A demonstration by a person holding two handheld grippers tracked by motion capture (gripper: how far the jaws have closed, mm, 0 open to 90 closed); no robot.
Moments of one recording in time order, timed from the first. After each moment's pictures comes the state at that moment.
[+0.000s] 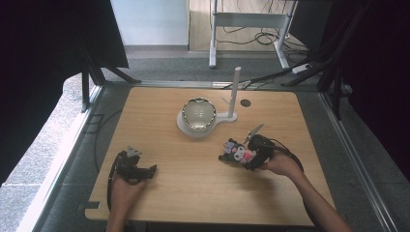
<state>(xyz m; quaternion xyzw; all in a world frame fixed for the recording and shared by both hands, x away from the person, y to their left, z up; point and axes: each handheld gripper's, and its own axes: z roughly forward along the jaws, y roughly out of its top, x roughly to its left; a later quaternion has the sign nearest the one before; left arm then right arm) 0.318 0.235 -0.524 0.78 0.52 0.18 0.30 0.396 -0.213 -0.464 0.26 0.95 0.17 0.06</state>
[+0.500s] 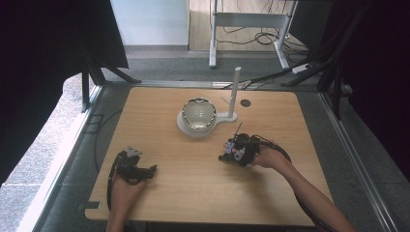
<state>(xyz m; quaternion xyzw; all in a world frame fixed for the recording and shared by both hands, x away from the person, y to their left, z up) 0.318 0.235 -0.524 0.78 0.52 0.18 0.30 0.416 -0.171 -0.477 0.22 0.97 0.06 0.04</state>
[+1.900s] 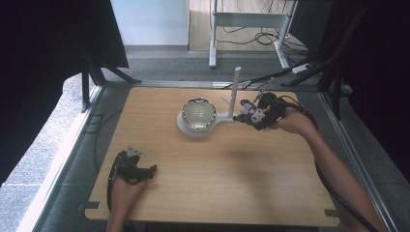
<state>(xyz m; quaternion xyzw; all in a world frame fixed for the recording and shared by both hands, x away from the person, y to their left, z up) 0.318 0.235 -0.524 0.78 0.52 0.18 0.30 0.465 -0.228 -0.345 0.26 0.95 0.15 0.08</state>
